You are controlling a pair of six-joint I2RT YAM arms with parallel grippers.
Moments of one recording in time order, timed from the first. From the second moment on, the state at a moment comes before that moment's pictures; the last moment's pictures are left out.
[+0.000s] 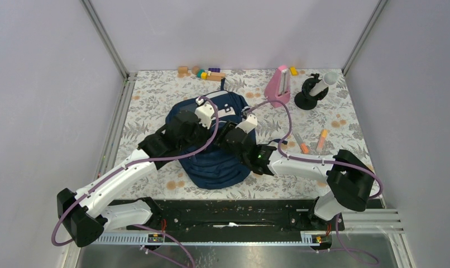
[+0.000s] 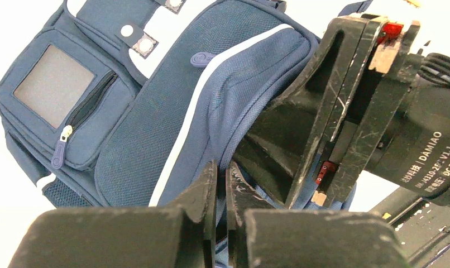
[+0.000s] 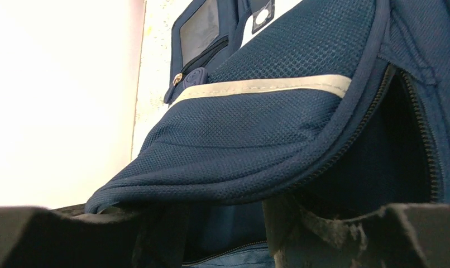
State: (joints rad) left arm -0.76 1.10 1.01 -0.48 -0.09 -0.08; right arm 1.03 1.55 0.93 0.18 0.53 1.08
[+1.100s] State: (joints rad) left arm -0.76 1.10 1.01 -0.50 -0.09 -0.08; right arm 0.79 0.75 0.49 -0.10 0.65 0.56
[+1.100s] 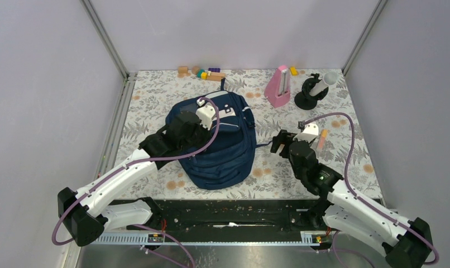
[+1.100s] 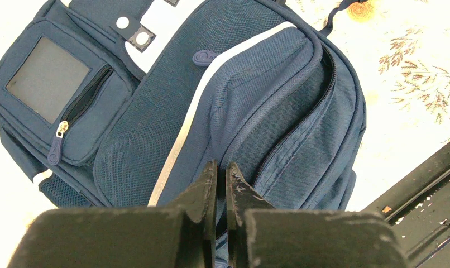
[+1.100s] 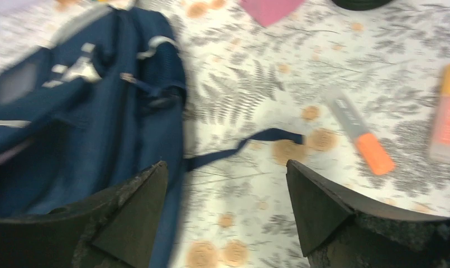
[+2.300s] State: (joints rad) left arm -0.76 1.10 1.01 -0.51 -0.09 -0.08; right arm 0.08 1.52 0.87 -0.48 0.11 0.23
